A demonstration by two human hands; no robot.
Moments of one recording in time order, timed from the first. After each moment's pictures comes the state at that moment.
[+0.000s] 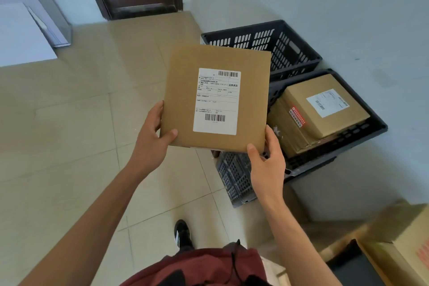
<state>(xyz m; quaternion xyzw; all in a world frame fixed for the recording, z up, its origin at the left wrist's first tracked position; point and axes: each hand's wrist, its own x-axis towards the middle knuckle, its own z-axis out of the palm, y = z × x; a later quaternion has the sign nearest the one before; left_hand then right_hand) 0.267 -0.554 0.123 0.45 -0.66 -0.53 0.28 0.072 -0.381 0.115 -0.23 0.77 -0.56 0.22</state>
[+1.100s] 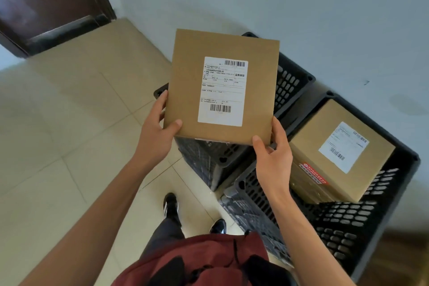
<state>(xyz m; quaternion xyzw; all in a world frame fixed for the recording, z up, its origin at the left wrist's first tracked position) -0.016 -0.883 0.112 0.35 -0.75 -0.54 0.19 -0.133 -0.656 0.111 -0.06 0.80 -0.58 0.14</state>
